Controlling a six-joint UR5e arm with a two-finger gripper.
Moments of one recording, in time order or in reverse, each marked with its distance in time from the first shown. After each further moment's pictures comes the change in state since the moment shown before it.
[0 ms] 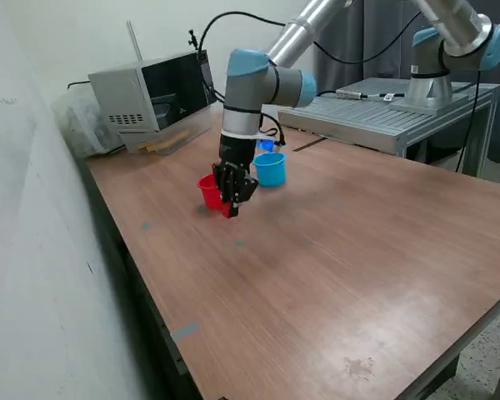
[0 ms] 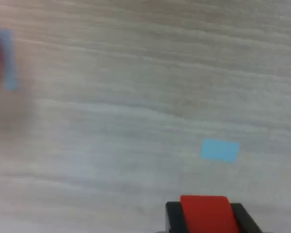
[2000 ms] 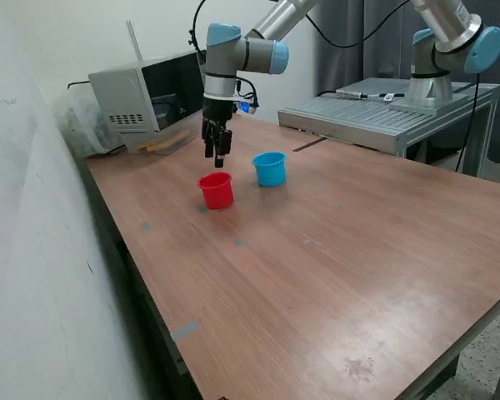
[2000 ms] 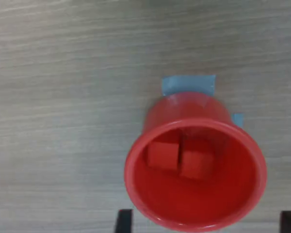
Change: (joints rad) arm -0.223 -0.157 0.173 0.035 0.004 -0.010
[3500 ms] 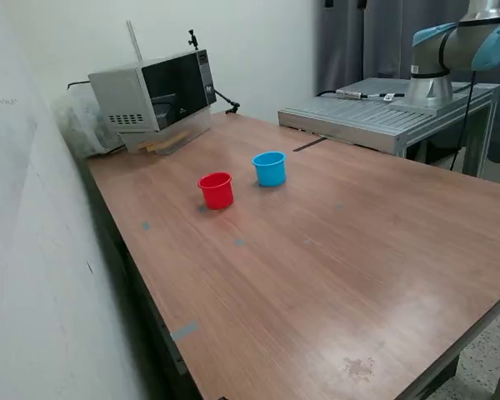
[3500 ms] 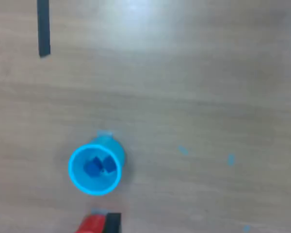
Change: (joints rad) arm 0.250 -0.858 0.298 0.734 -0.111 0.078
